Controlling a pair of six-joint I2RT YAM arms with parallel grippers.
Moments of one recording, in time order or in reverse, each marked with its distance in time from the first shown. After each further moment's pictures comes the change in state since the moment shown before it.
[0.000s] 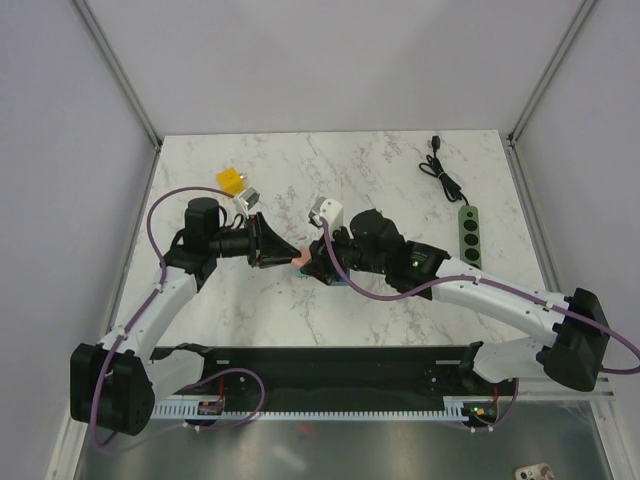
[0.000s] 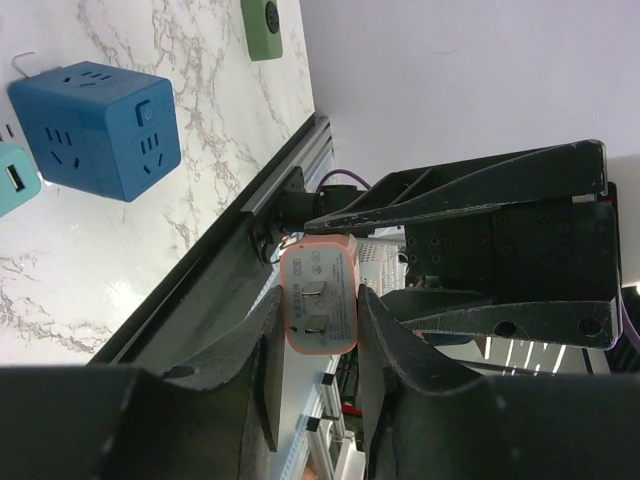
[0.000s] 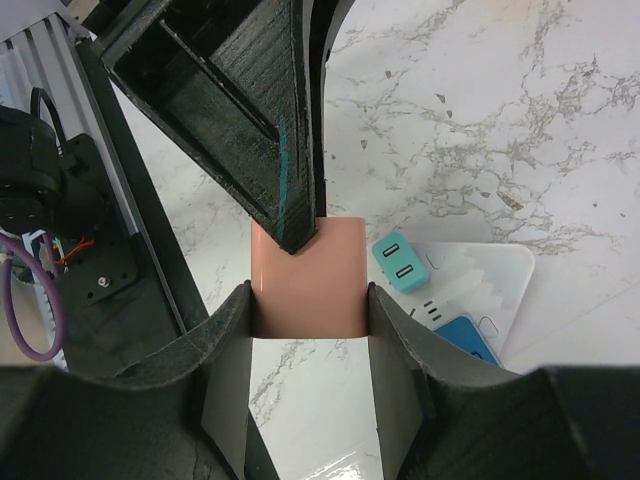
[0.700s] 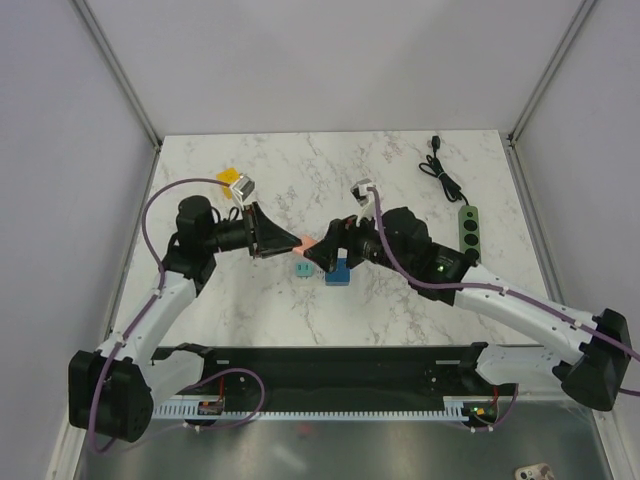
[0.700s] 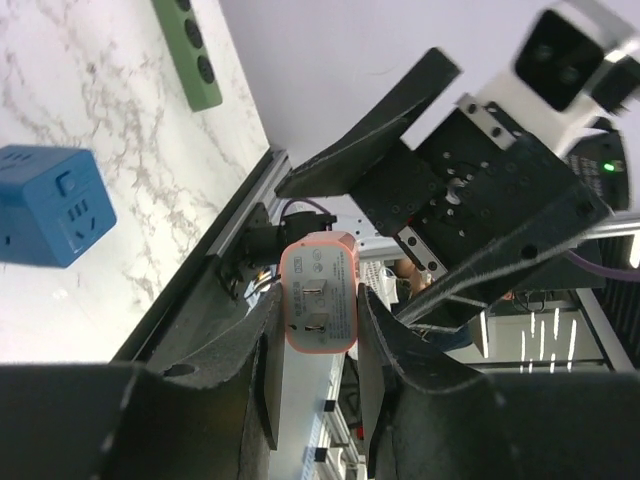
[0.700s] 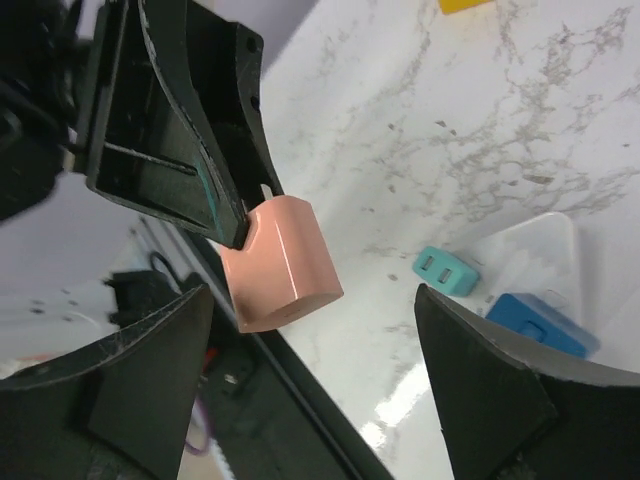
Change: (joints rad) left arm -0.002 -0.030 -0.027 0.267 0.016 -0.163; right arm -0.057 -0.123 -0.058 0.057 0.092 0.410
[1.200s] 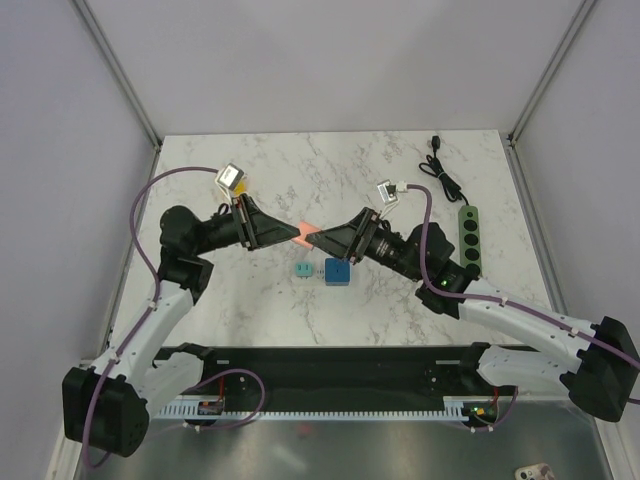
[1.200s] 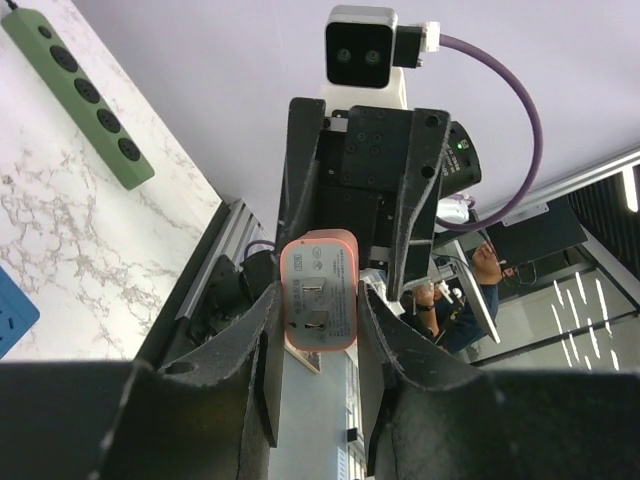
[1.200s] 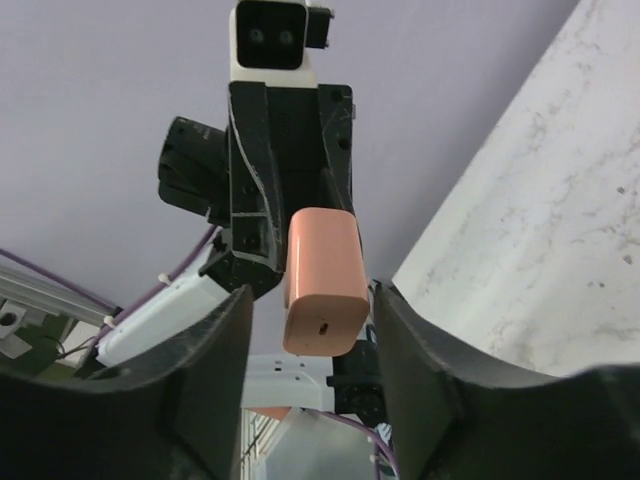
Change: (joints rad) left arm -0.025 -0.083 -0.017 0.387 -0.031 -0.191; right arm -0.034 -0.089 -0.230 0.557 -0.120 0.511
